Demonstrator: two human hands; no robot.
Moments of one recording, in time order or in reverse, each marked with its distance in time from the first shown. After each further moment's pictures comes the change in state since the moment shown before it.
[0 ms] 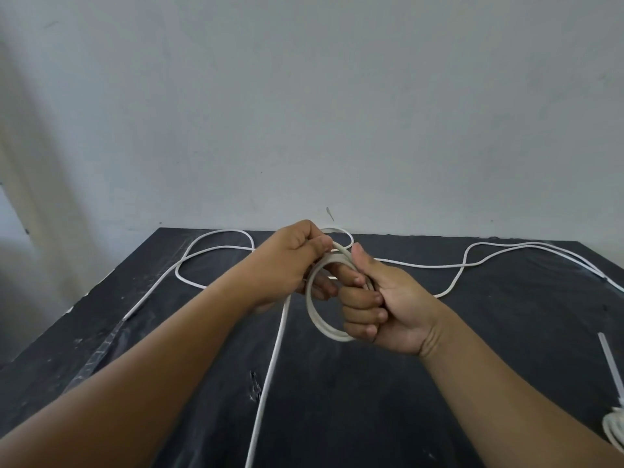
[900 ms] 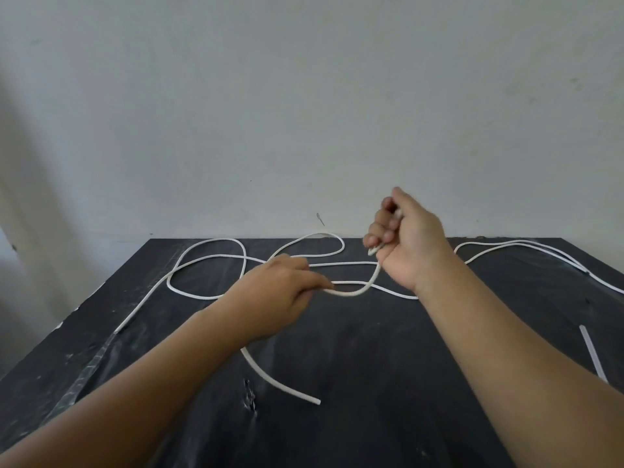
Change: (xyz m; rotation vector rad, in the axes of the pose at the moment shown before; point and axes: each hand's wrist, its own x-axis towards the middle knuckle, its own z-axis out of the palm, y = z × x) left_hand 0.002 -0.038 -0.013 1.096 -0.039 0.521; right_hand 0.015 -0.063 -0.010 0.129 0.615 -0.559
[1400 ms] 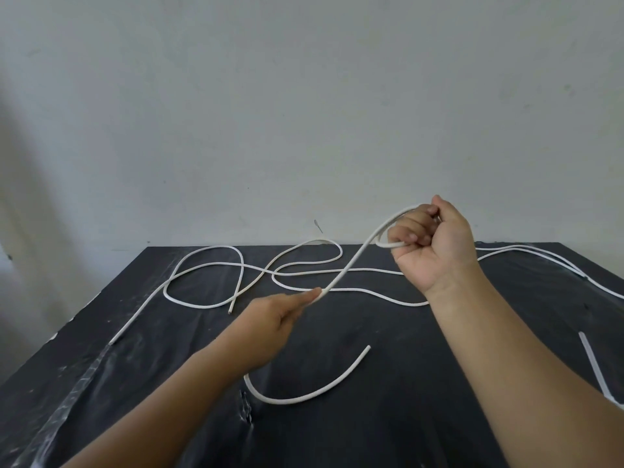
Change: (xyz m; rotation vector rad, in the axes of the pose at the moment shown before) left_hand -0.020 -0.017 0.045 -0.313 -0.007 -0.282; right_hand -0.004 -0.022 -0.021 0.505 0.009 0.008
